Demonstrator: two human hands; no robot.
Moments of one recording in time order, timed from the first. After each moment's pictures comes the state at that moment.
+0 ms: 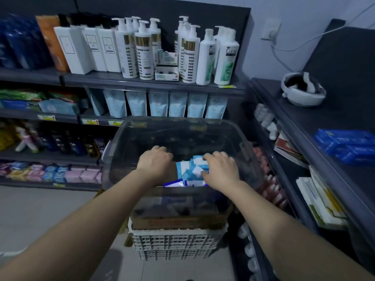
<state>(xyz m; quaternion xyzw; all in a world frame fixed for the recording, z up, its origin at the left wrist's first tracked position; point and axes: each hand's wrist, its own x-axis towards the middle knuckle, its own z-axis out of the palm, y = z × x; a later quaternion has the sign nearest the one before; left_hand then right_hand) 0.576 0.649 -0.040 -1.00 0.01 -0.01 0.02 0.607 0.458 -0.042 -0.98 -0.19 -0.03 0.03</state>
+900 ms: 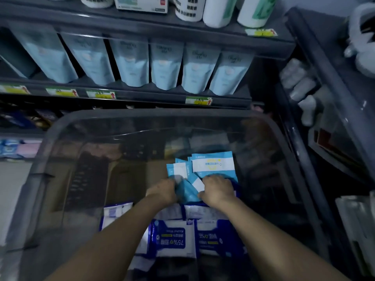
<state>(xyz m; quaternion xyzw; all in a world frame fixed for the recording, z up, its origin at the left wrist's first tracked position) 0.749 0.656 -0.239 -0.91 -0.03 0.34 -0.25 0.777 0.492 -0.200 -0.95 -0.10 0.29 -0.03</state>
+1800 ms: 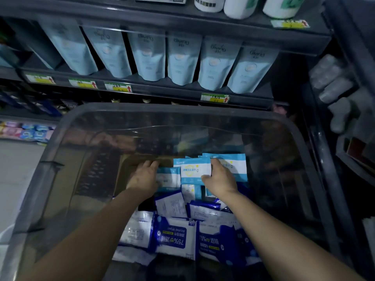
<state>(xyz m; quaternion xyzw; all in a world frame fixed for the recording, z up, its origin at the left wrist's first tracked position) 0.742 0.712 -0.246 -0.96 -0.13 0.21 -0.16 0.801 0.501 -0.212 -0.94 -0.02 0.26 0.22</state>
